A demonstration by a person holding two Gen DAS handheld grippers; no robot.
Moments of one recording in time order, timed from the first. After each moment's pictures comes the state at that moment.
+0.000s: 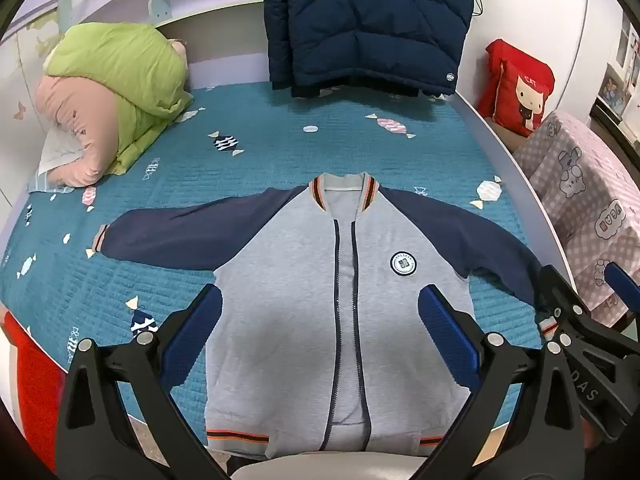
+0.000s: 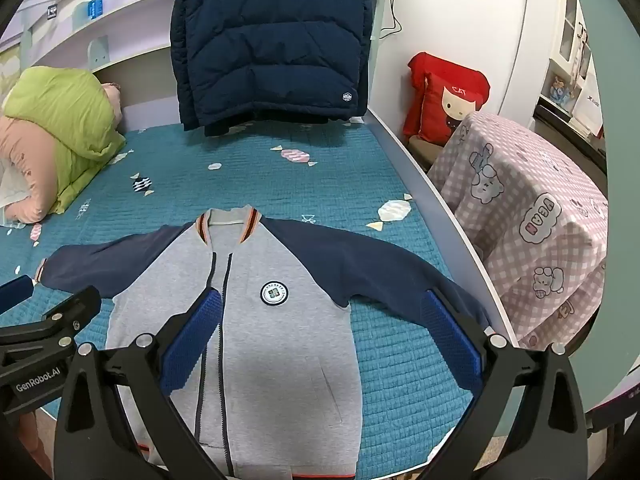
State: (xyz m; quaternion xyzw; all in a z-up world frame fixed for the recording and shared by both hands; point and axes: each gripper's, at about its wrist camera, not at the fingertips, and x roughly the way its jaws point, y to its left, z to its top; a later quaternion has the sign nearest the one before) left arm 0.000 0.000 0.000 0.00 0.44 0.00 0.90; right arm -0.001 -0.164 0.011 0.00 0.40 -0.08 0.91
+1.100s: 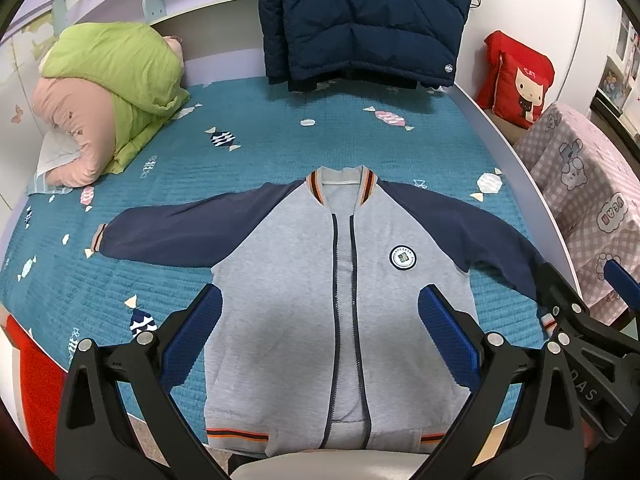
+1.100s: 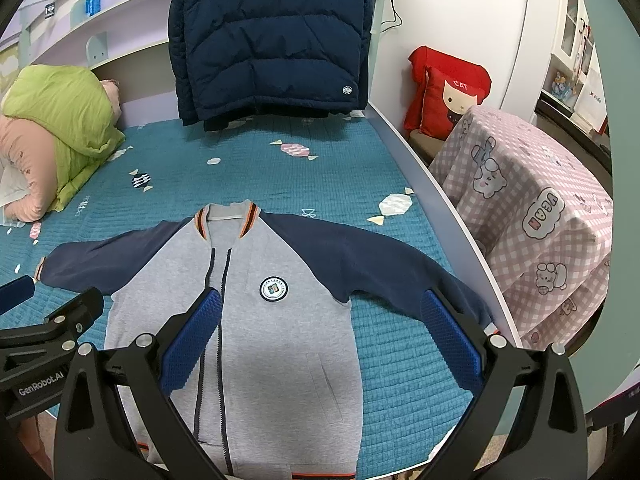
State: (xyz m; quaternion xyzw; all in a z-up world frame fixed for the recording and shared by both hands) left arm 0.005 -0.001 -0.006 0.00 0.45 0.00 0.89; right arm 0.003 -0.163 0.011 0.00 0.41 -0.08 0.91
